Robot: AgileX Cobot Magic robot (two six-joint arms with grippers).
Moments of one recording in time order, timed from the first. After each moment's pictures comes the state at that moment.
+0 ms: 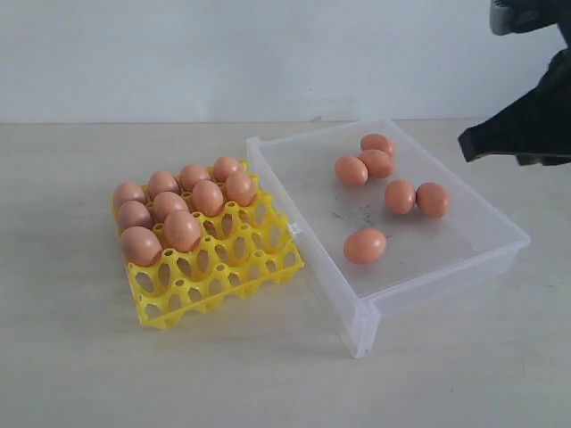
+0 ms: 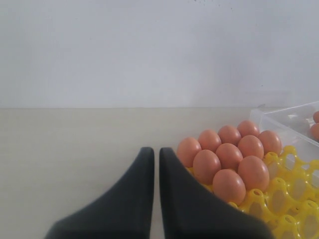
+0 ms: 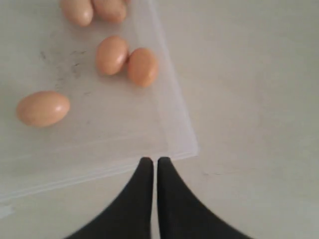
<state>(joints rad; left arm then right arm) -0.05 0.21 0.00 -0.31 -0.03 0.27 0.41 1.30 -1.02 -0.31 0.82 0.29</state>
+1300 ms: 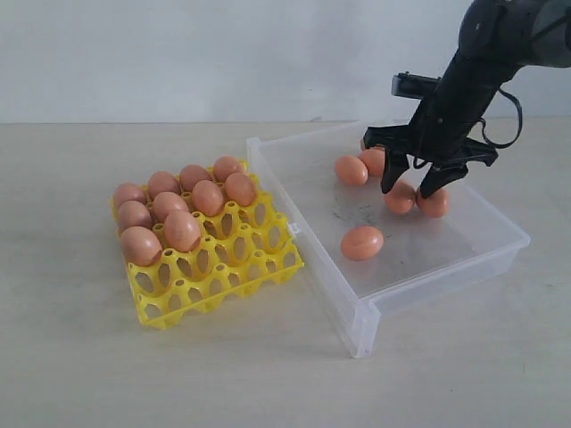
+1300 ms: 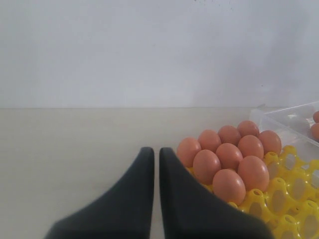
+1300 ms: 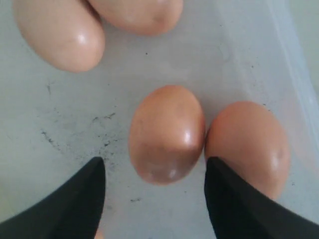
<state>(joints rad) -0.05 0.21 0.00 -0.31 -0.03 0.27 0.19 2.23 -1.79 0.25 1.05 0.02</state>
